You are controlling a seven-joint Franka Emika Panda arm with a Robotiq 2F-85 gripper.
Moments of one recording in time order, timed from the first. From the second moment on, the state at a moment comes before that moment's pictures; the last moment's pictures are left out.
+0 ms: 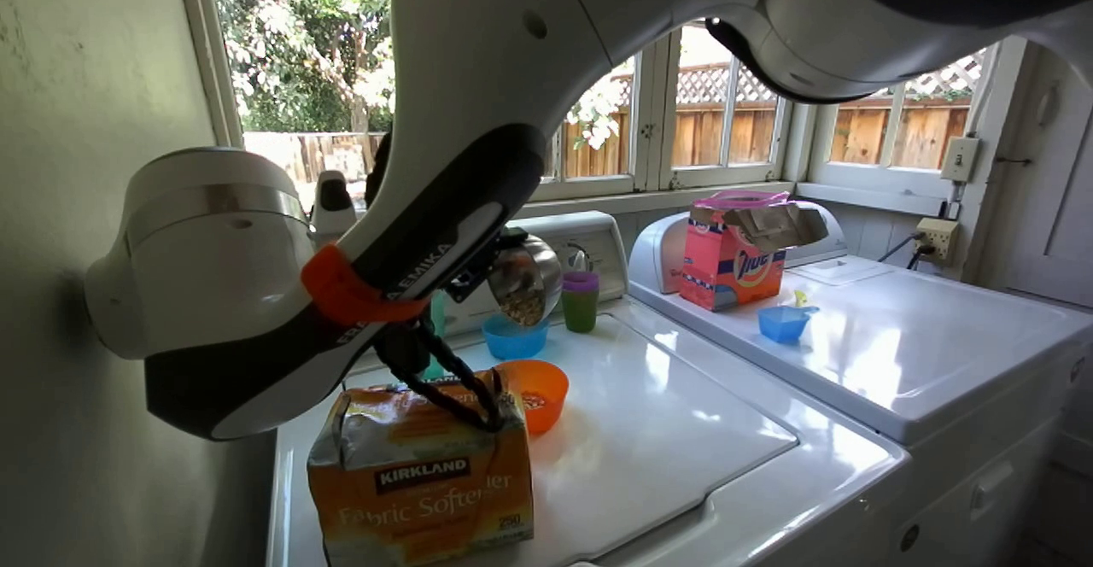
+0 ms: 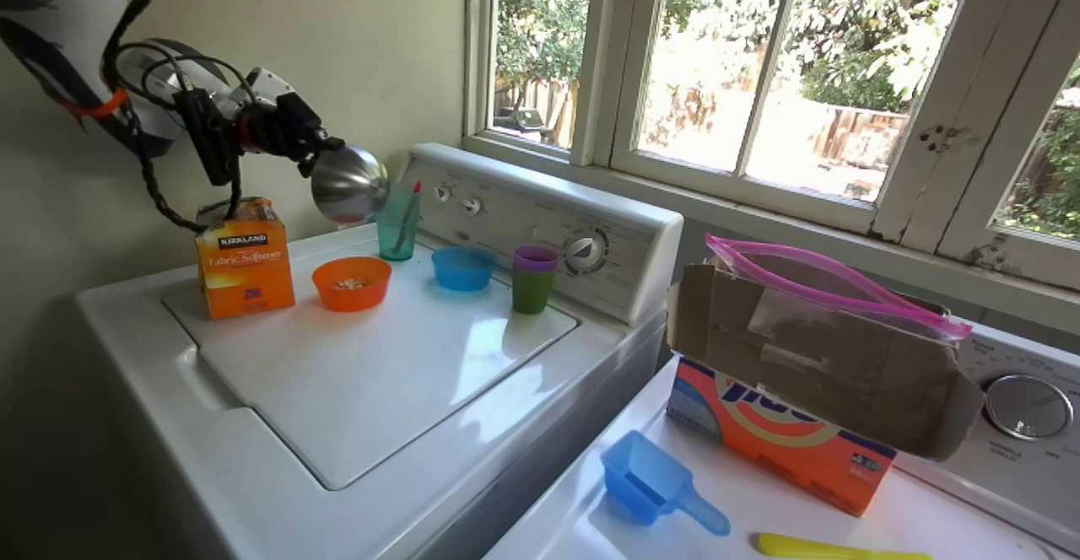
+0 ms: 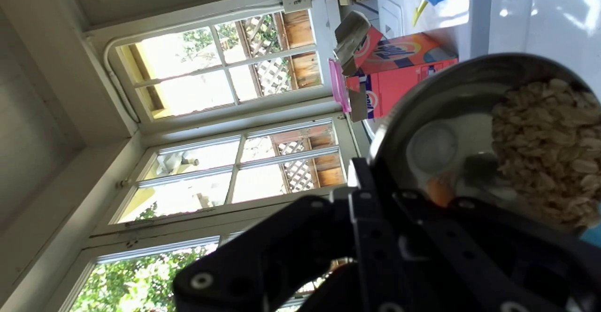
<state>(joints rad) 0.80 0.74 0.21 -1.41 -1.28 0.94 0.95</state>
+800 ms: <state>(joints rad) 0.82 0.77 0.19 -1.38 -1.32 0.88 0.90</state>
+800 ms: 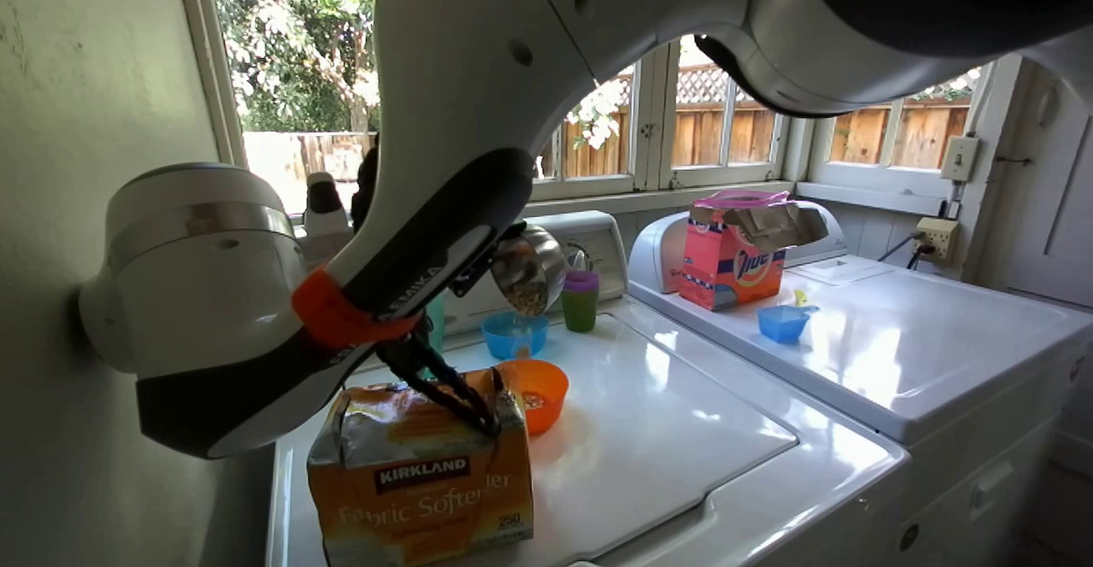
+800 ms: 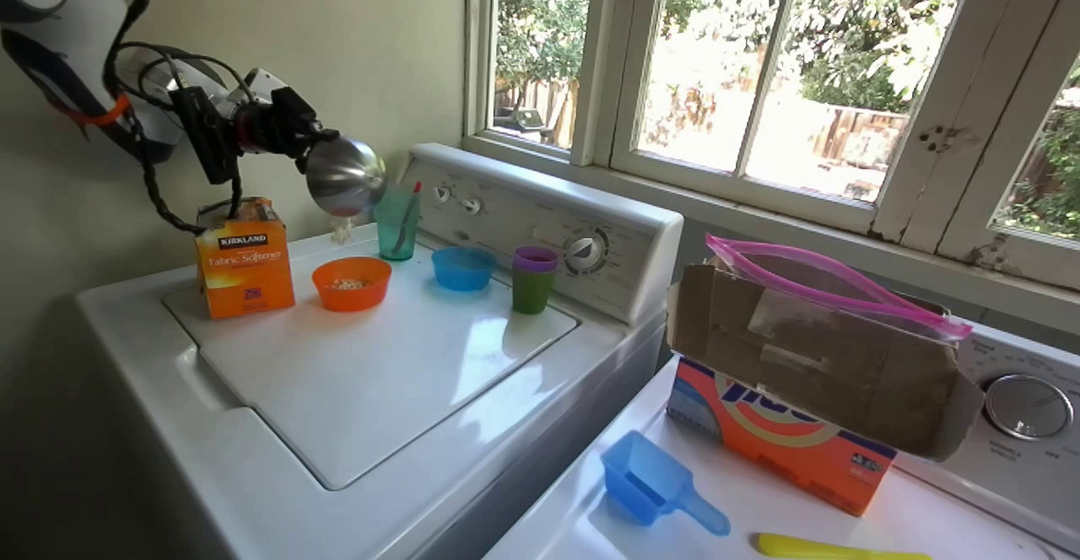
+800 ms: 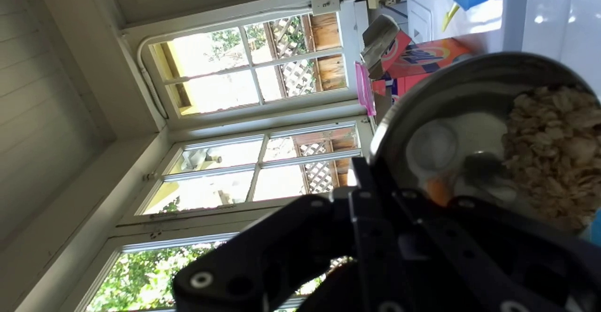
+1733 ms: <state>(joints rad) 0.84 0.78 0.16 -1.36 -1.33 0.85 0.88</state>
